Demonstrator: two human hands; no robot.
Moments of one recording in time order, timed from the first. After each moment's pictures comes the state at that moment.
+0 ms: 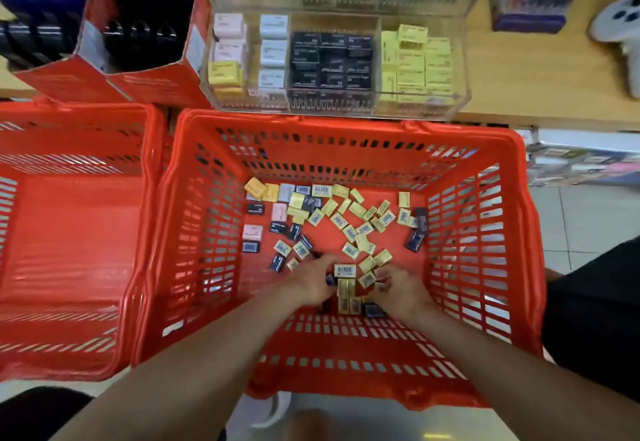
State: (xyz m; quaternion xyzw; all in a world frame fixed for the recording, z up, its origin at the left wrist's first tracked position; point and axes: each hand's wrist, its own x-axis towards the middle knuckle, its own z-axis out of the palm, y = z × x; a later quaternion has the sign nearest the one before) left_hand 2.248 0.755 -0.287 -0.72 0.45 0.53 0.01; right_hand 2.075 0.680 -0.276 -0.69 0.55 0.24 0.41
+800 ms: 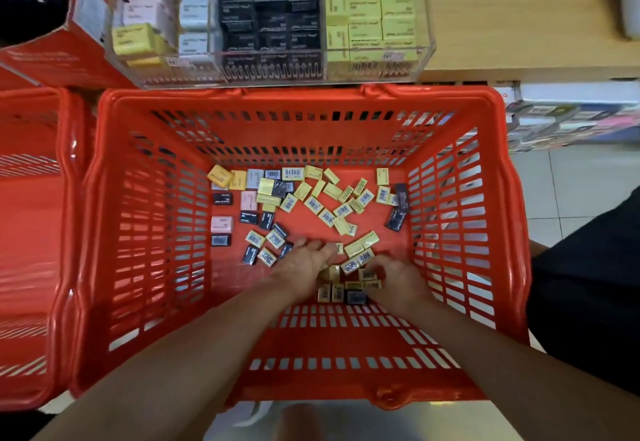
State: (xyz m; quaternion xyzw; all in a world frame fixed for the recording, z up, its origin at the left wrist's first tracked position) left_hand 2.222 0.742 -0.313 -0.68 0.58 0.44 0.08; right_hand 2.042 0.675 -0.289 -0.70 0.53 0.23 0.41
